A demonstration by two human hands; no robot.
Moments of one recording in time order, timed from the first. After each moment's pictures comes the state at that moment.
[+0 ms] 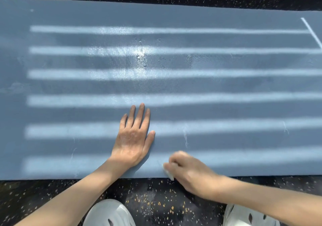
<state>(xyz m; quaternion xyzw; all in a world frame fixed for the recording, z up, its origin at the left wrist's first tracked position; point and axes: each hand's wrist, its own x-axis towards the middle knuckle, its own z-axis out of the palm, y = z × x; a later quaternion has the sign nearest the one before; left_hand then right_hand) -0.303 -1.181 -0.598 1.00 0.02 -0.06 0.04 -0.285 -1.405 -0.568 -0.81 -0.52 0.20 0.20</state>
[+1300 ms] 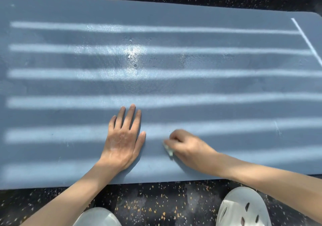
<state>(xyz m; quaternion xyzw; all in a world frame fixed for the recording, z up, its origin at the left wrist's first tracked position) -0.298 -1.182 -0.597 1.00 0.03 -0.03 0.05 -0.227 -1.404 -0.567 -0.83 -0.49 0.18 0.19</state>
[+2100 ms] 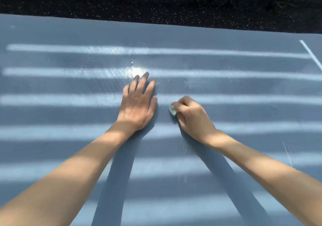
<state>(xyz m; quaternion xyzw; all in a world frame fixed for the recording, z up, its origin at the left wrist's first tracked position) -0.123 -1.154 -0.597 0.99 0.04 0.06 0.11 -0.086 -1.344 -0.569 -0.92 -0.33 0.04 0.23</state>
